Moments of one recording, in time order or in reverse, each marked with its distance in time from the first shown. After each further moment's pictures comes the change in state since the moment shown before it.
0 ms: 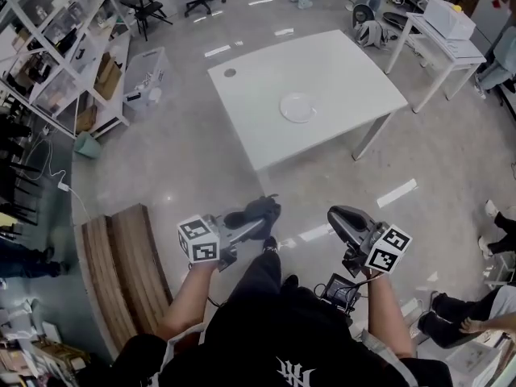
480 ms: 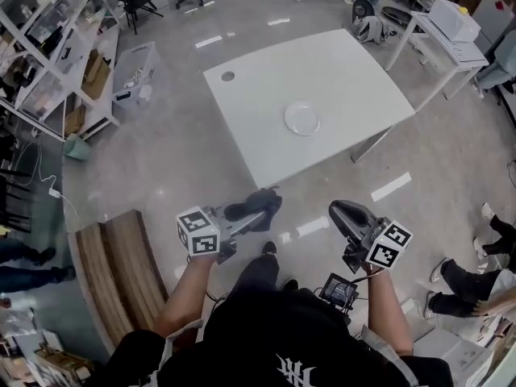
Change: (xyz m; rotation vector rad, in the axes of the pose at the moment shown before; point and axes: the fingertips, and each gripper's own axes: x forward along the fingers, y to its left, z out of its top) left arm 0.005 0.119 0.058 -0.013 0.009 -0.032; right arm 0.099 -0.071 0.035 0.016 0.022 -0.057
